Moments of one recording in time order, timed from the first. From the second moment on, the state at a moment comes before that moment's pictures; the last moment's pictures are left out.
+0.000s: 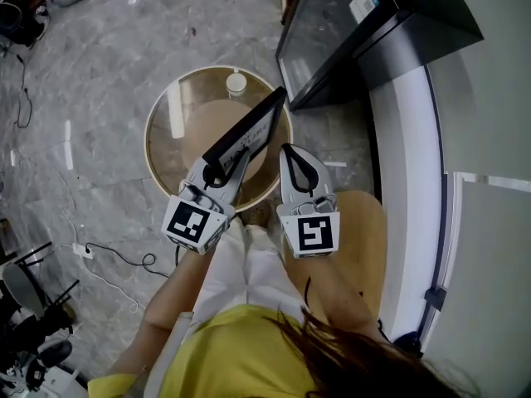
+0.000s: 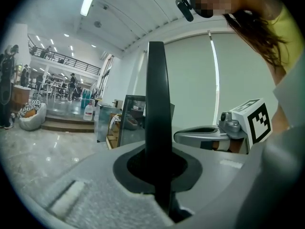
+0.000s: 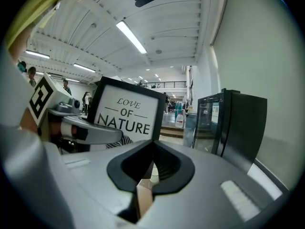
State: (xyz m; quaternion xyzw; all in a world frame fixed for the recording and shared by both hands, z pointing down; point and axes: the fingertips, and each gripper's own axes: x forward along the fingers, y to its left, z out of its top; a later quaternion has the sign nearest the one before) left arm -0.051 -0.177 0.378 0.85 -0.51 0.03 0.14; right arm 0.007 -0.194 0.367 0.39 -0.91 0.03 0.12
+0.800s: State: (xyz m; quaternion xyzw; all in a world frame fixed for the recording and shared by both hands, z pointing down) left arm -0.070 -0.187 0.525 0.88 -0.43 0.03 0.18; right arm -0.016 -0.216 0.520 0.35 -0.92 0.07 0.16
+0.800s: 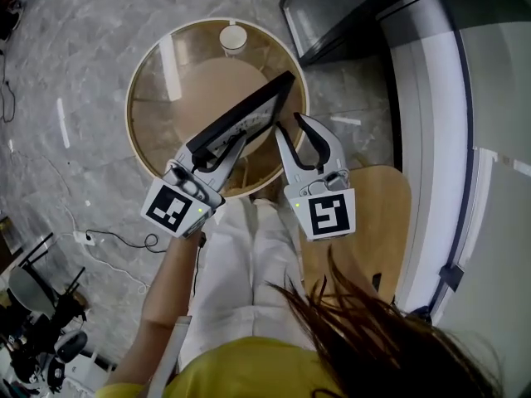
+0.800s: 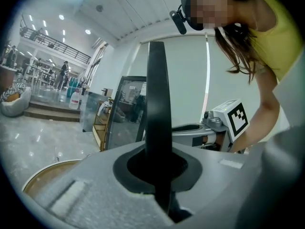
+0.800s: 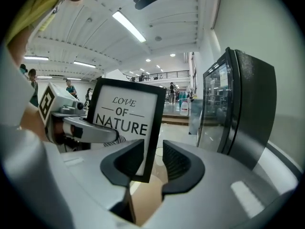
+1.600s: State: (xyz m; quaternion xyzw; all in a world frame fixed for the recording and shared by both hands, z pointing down) left arm -0.096 -0.128 0.577 0.96 -0.21 0.03 0.20; right arm -0.055 -0.154 0.574 0.19 -0.96 0.11 0.16
